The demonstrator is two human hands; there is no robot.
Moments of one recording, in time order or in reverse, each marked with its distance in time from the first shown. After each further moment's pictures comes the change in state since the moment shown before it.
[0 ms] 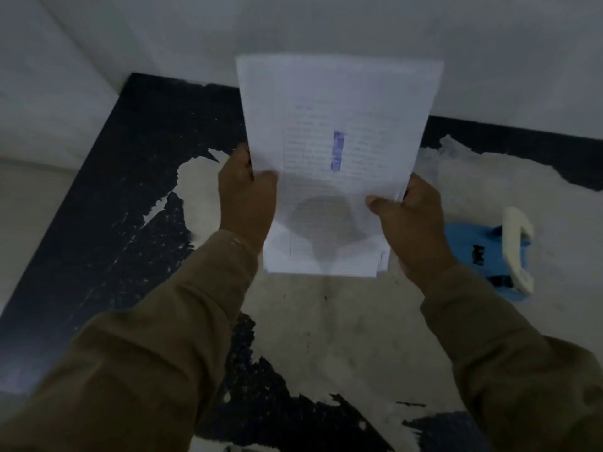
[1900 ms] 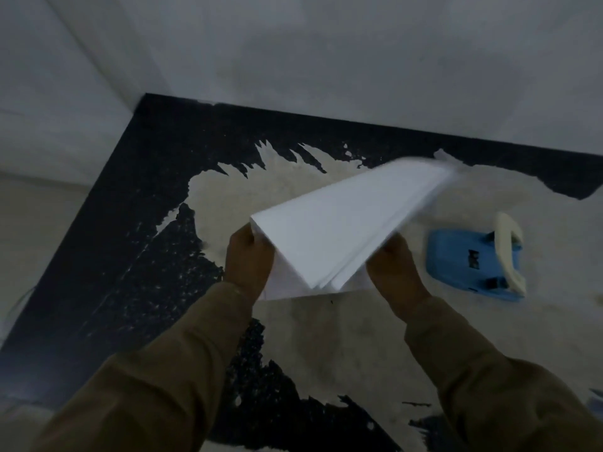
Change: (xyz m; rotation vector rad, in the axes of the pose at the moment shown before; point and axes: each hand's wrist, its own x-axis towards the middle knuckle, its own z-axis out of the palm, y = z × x) left_hand -0.046 -0.042 -0.034 -0.119 -0.128 -0.309; right_hand -0.039 0.036 0.013 -0.127 -0.148 0.078
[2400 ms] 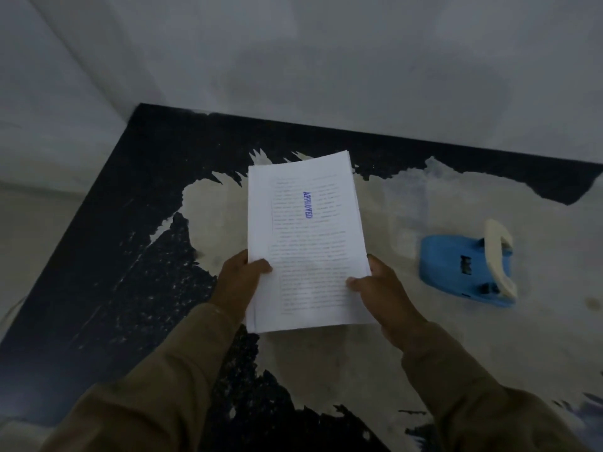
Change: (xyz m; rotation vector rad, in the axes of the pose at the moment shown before) left_hand 0.004 -0.025 -0.017 0.087 -0.075 -0.289; right_hand -0.018 0.019 0.002 -0.018 -0.117 0.313
